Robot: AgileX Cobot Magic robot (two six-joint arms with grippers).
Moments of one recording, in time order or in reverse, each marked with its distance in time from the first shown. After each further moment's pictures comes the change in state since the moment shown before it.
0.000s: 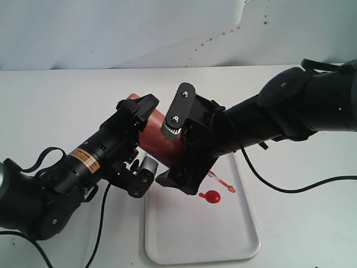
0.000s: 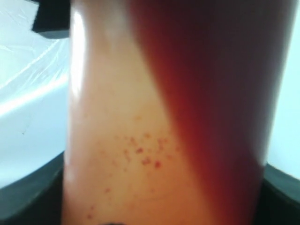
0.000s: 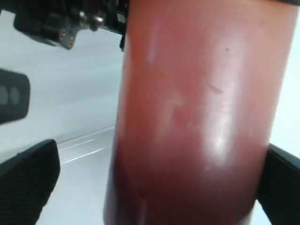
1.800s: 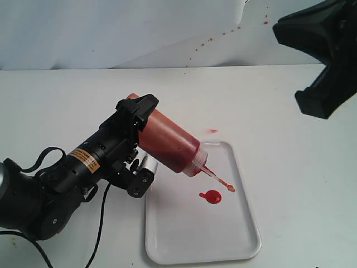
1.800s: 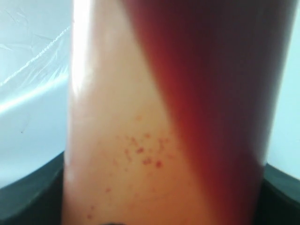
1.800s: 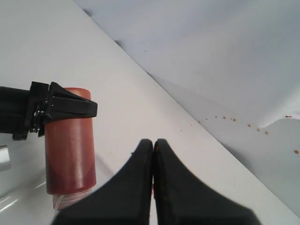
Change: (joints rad) left arm 0.000 0.000 0.000 -0.004 -0.002 0.000; right arm 0.000 -0.812 0.069 -0.976 0.003 1.149
